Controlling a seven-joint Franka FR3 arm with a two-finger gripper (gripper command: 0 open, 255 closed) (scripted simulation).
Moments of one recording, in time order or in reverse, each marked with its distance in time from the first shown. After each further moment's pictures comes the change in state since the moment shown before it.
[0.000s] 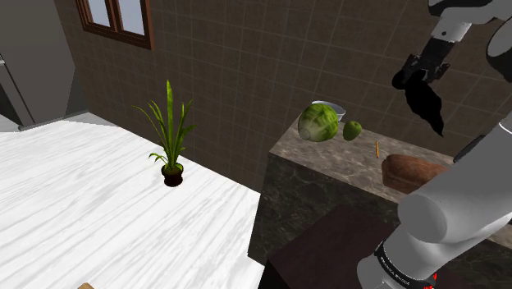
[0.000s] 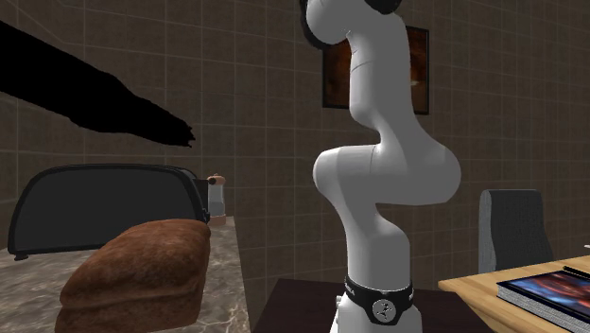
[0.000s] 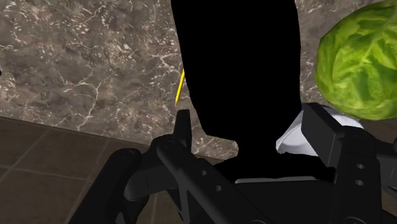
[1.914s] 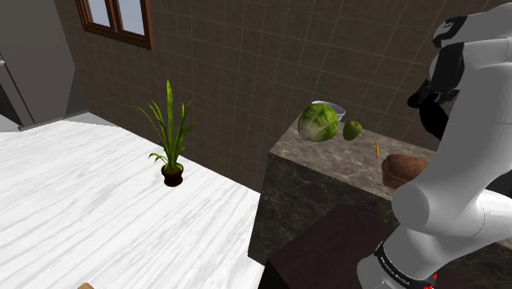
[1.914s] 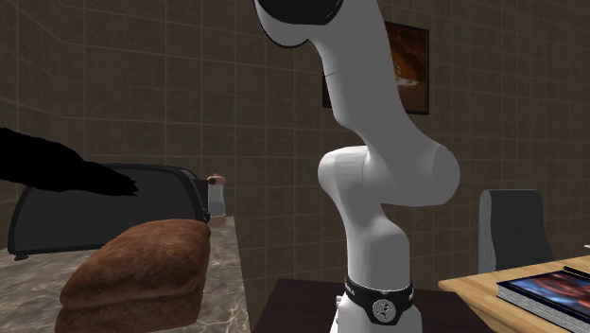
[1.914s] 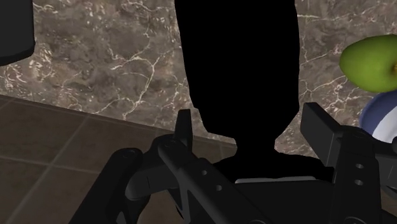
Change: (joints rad) arm -0.265 0.442 -0.122 0.256 0.297 0.055 -0.375
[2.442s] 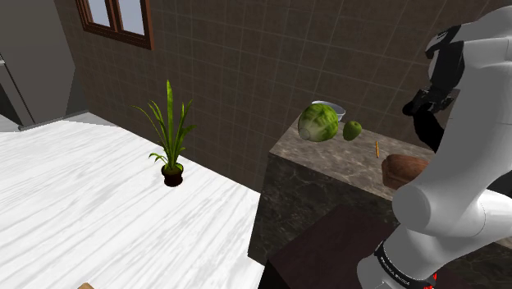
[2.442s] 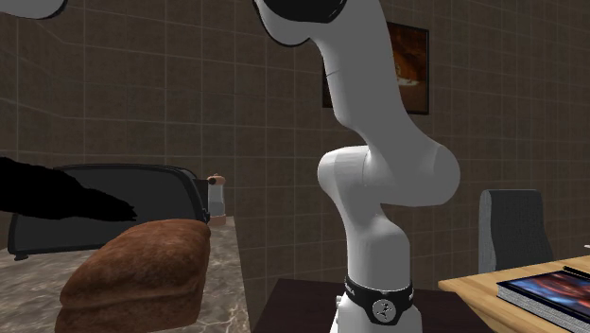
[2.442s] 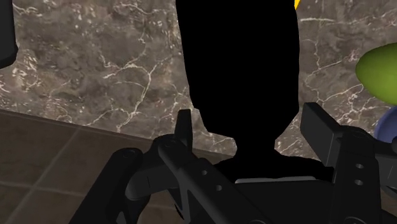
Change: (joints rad) arm 0.024 -0.009 0.003 -0.126 -0.002 0.116 -0.012
